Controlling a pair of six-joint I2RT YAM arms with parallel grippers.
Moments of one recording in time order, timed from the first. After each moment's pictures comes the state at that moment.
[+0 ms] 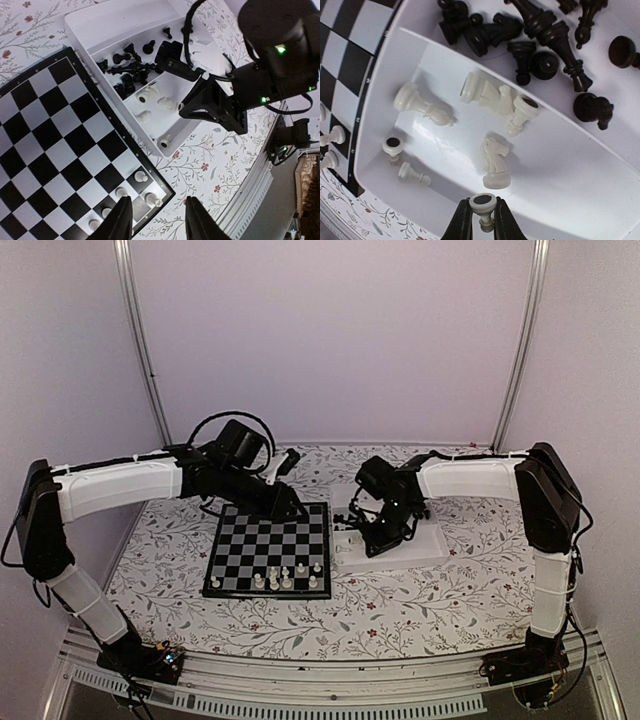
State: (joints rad) left arm -0.73 1.58 1.21 -0.47 0.34 -0.36; right arm 0.78 2.04 1.49 -0.81 -0.12 0.21
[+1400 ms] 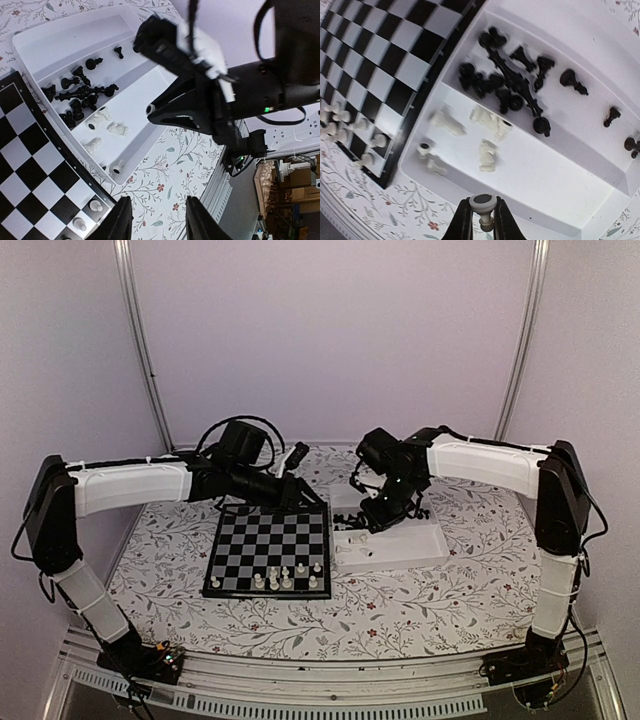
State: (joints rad) left arm -0.70 1.67 1.20 -0.19 0.57 -0.51; right arm 0.78 1.93 1.63 -0.90 -0.06 0.19
